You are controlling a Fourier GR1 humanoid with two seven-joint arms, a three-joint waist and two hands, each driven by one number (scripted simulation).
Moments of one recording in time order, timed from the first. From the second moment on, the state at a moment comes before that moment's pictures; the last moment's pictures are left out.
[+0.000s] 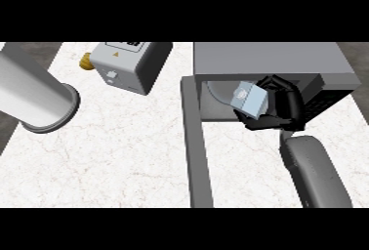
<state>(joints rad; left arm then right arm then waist) 0.55 0.02 0.27 -2.25 0.40 -0.36 -0.09 -0.47 -0.13 -0.03 -1.09 -0.02 -0.11 -0.49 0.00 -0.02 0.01</state>
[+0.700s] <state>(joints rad) 0.47 0.07 0.28 -2.20 0.44 -0.39 -0.07 -0.51 -0.15 -0.06 -0.96 0.02 -0.18 -0.72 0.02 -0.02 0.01</state>
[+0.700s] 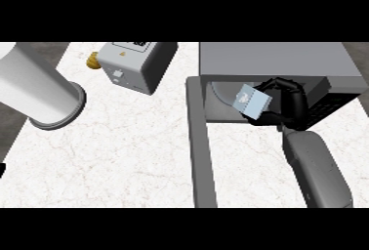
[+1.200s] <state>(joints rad) 0.42 0.08 0.25 -2.19 0.43 -0.39 -0.05 -0.48 -0.17 -0.08 -0.99 0.03 -0.27 -0.80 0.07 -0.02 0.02</state>
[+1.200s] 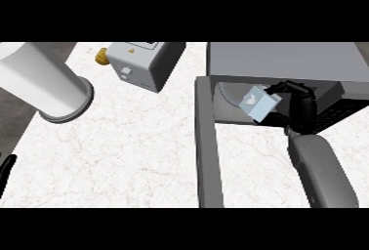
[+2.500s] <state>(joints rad) 0.31 0.12 0.18 -2.17 0.33 -0.40 -0.02 -0.35 -0.13 -0.12 -1.06 0.18 -0.55 -0.93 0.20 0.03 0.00</state>
